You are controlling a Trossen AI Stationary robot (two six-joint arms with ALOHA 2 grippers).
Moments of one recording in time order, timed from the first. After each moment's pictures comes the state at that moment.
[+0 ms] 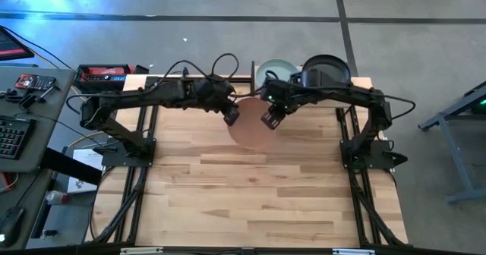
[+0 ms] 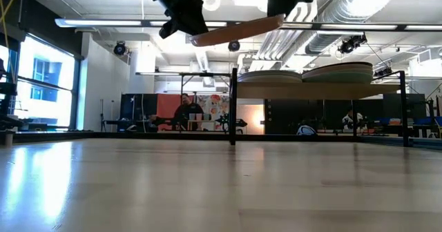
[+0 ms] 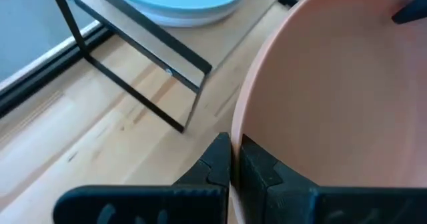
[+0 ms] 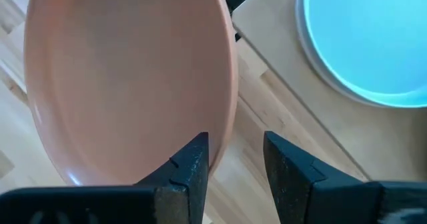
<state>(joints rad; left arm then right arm) 0.23 1.48 1.33 -0.60 -0.10 -0.41 -0.12 1.76 2.01 -1.49 0.19 0.56</state>
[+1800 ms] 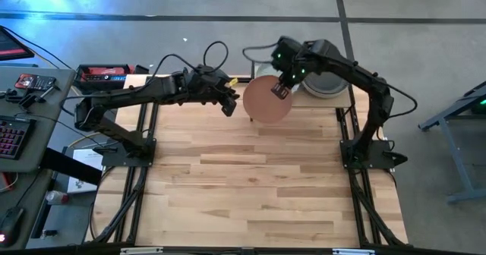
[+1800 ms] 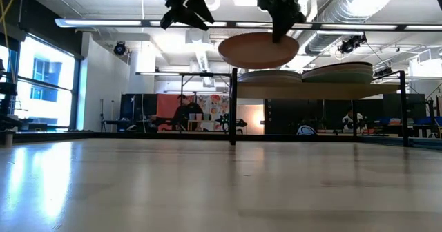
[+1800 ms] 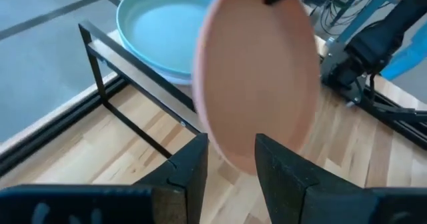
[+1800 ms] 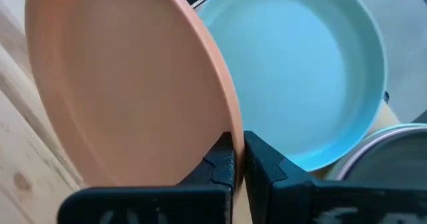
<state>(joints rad) 0.28 1.42 1.34 -0.50 -0.14 -0.38 -0.46 1.76 2.01 -1.44 0.12 0.15</state>
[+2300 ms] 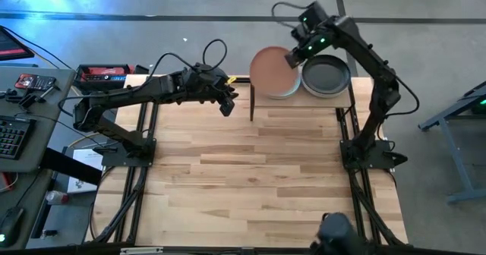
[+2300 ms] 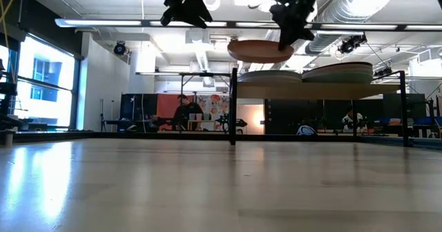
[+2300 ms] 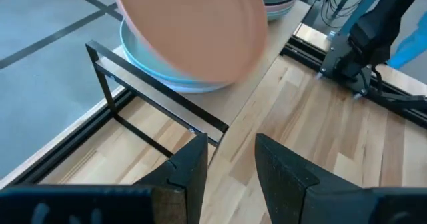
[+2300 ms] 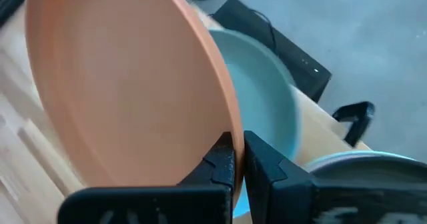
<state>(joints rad) 0.28 1.41 1.34 -0.50 -0.14 -0.27 -0.84 1.76 2.01 -1.30 -0.19 0.04</state>
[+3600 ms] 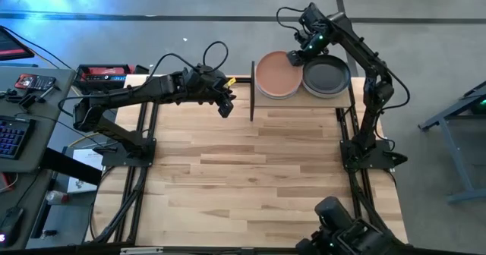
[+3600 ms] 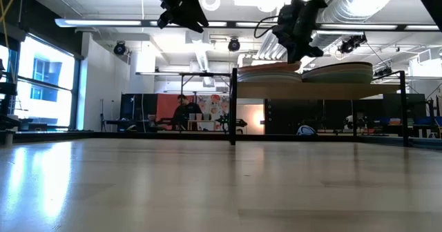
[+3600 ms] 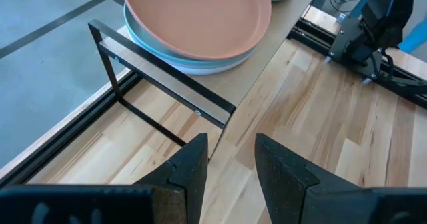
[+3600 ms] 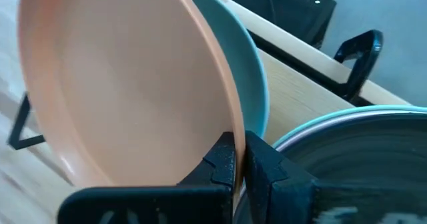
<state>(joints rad) 0.29 1.41 1.33 -0.56 -0.14 -0.28 -0.95 1.87 2.01 -1.42 -0.26 0.11</state>
